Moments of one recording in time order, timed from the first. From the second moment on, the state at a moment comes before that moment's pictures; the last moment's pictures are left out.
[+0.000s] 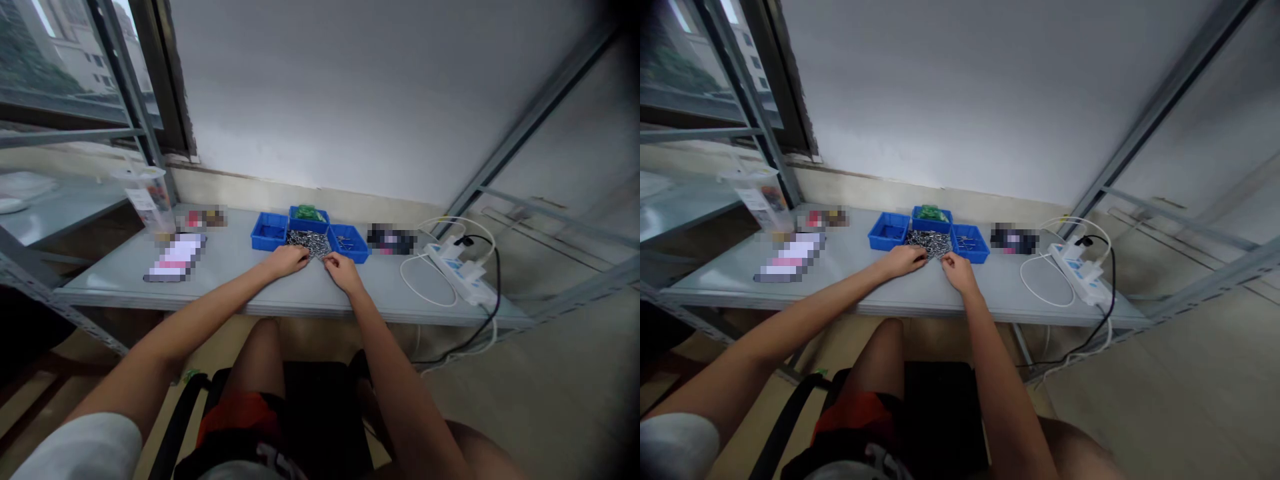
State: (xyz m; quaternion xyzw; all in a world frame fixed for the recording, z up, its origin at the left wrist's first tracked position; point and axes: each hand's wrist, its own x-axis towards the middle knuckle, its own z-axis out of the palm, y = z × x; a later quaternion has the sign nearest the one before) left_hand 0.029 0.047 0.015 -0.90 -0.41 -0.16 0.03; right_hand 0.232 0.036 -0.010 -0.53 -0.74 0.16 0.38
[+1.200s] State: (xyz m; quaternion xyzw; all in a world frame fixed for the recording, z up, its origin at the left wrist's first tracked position) left_hand 0.023 0.029 0.015 -0.87 -0.36 -0.26 -0.20; right_hand 0.226 0.006 0.013 -0.43 -0.84 0.22 0.26
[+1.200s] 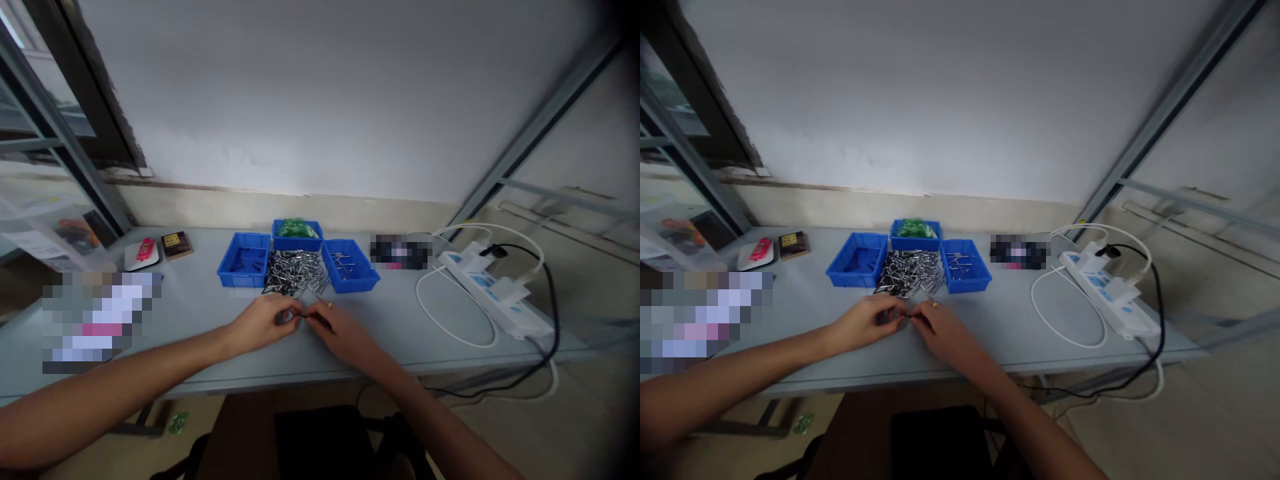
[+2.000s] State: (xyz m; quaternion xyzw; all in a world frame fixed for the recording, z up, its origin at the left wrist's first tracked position) left_hand 0.021 0.020 0.029 -0.90 -0.23 -0.33 -0.18; right_hand 0.225 0.004 0.011 -0.41 -0.82 0.29 0.27
